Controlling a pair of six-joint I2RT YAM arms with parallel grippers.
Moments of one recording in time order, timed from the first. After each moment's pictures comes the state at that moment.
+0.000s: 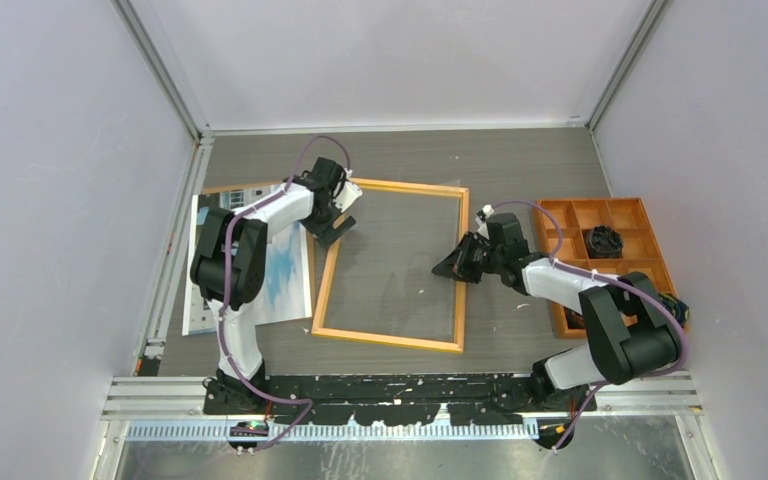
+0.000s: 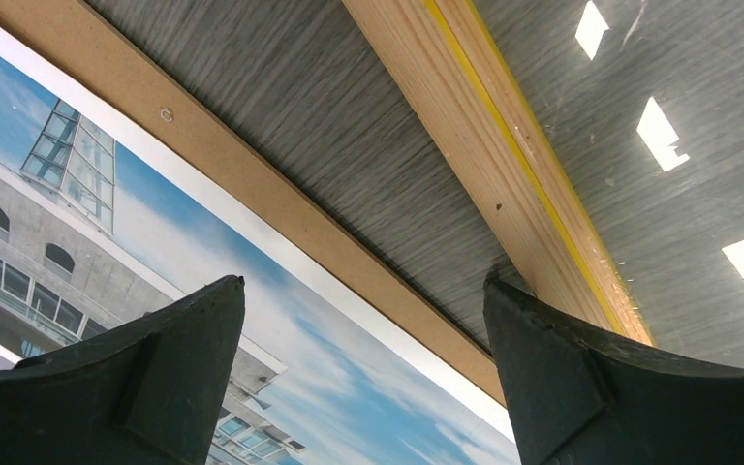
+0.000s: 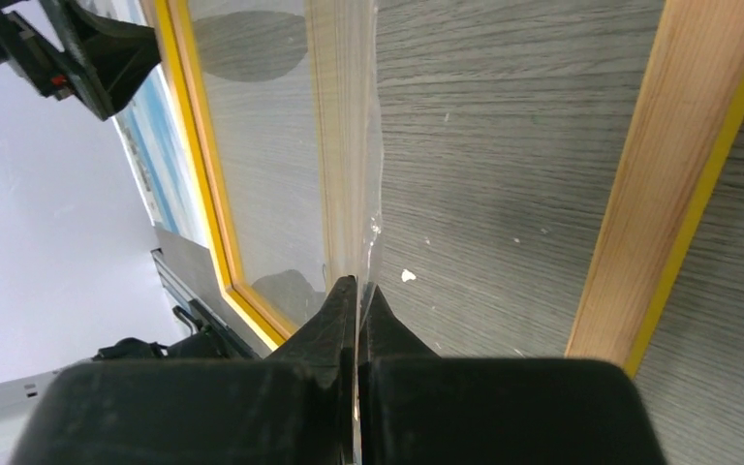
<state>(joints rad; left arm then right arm) -0.38 1.96 1.38 -0.62 -0.17 0.47 0.34 1.43 0.58 0.09 -0.49 0.85</state>
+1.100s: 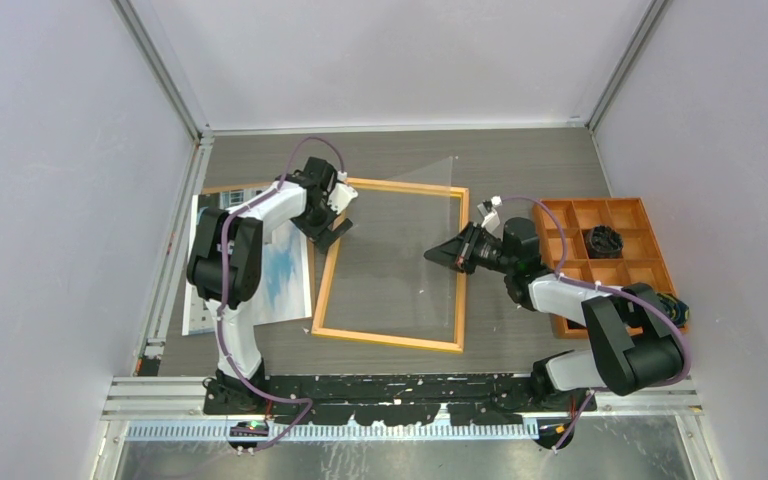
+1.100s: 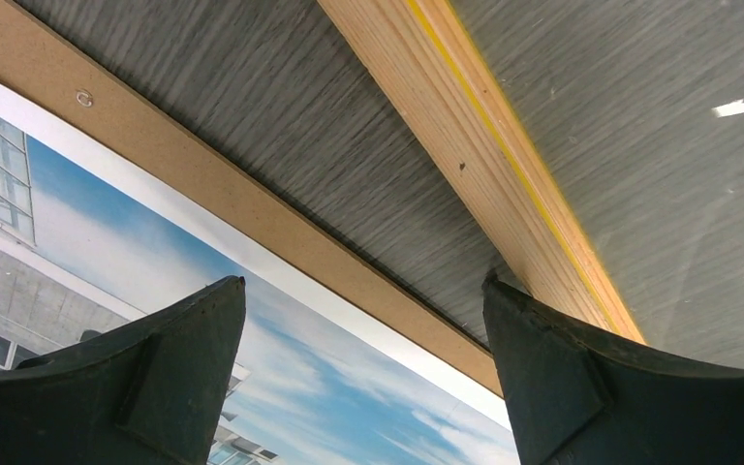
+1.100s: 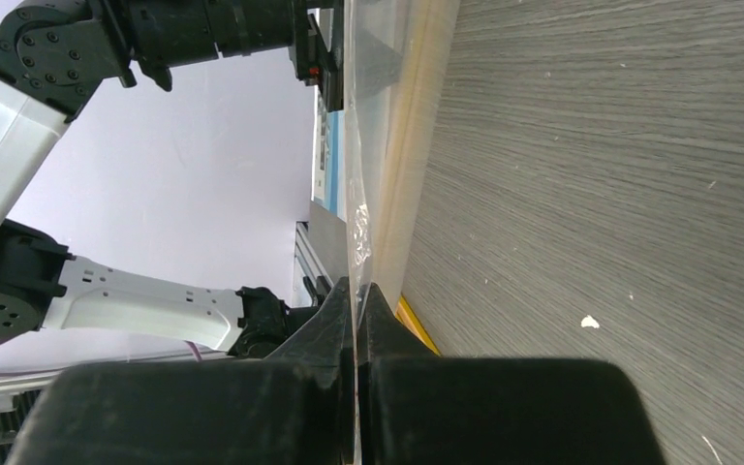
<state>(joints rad) -0.34 1.95 1.38 -0.68 -0.04 0.48 0.31 1.37 0.43 0.65 -0.72 1.07</state>
